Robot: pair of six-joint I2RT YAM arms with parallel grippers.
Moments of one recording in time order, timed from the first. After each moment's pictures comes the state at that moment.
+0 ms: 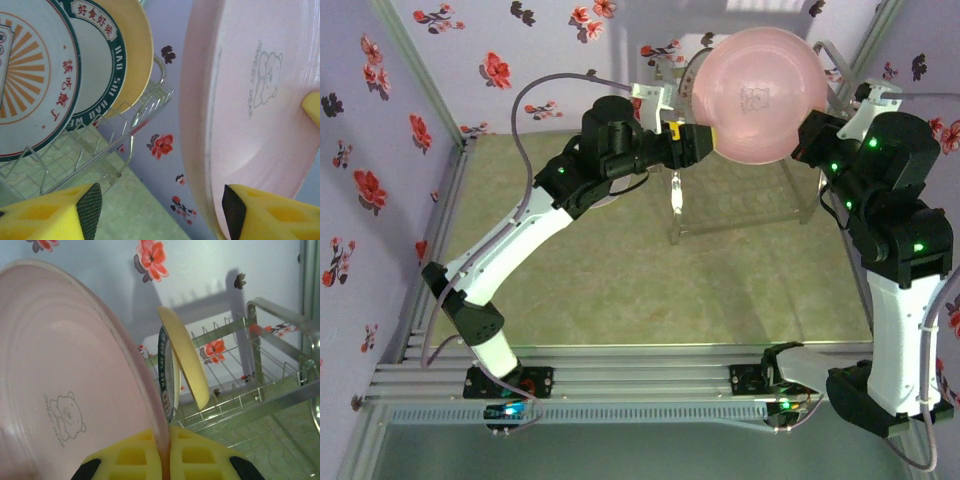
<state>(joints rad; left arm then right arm) -0.88 1.70 1.99 -0.38 0.19 -0.57 0.26 1.16 1.97 -0.96 0.12 0.41</state>
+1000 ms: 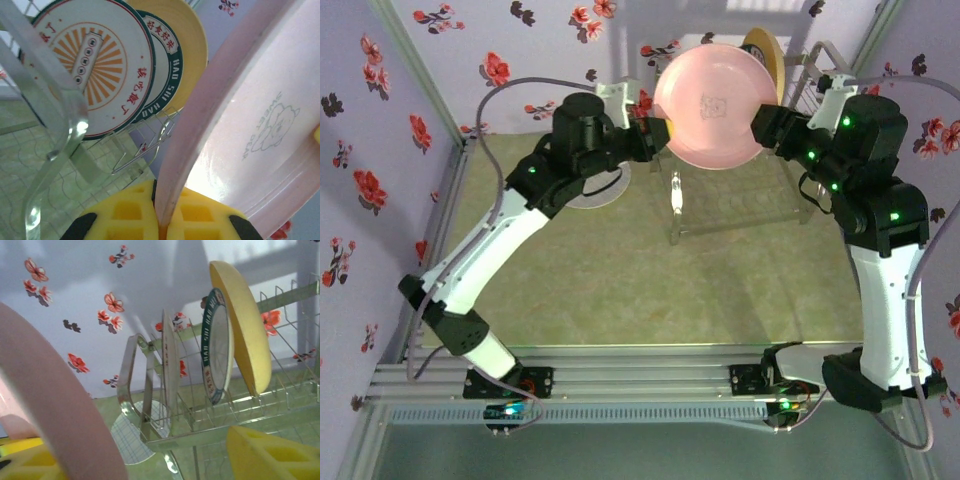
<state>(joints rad) -0.78 1.58 1.91 -0.47 0.16 -0.67 0.26 1.25 1.99 -0.95 -0.09 0.41</state>
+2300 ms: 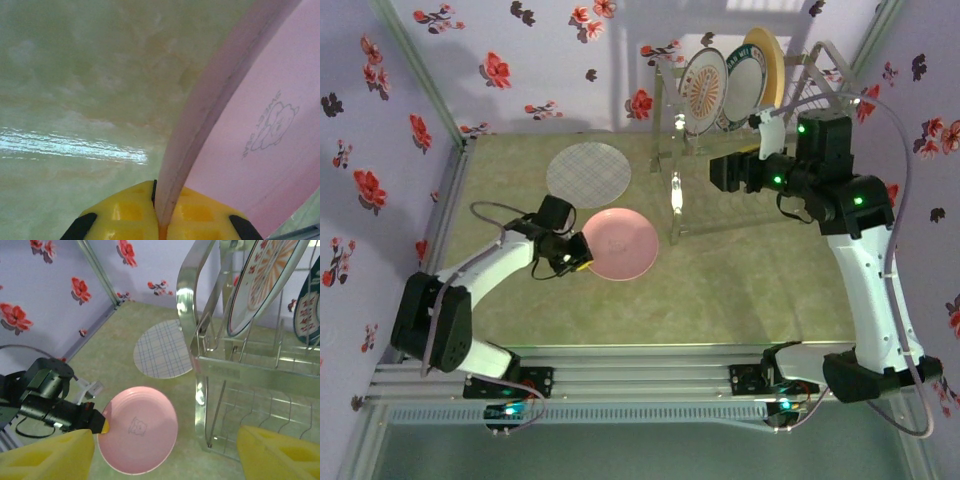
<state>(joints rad) -0.44 1.46 0.92 -0.62 0.31 -0.87 0.31 1.25 1.78 -1.03 -0.43 0.08</state>
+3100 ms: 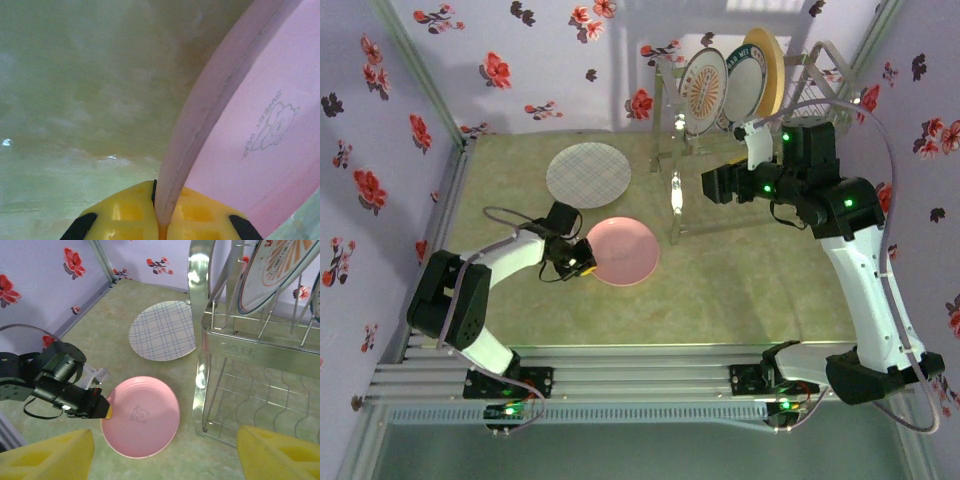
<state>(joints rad) -0.45 1.59 0.88 -0.51 0.31 -0.87 0.37 1.25 1.75 -1.05 -0.35 0.04</state>
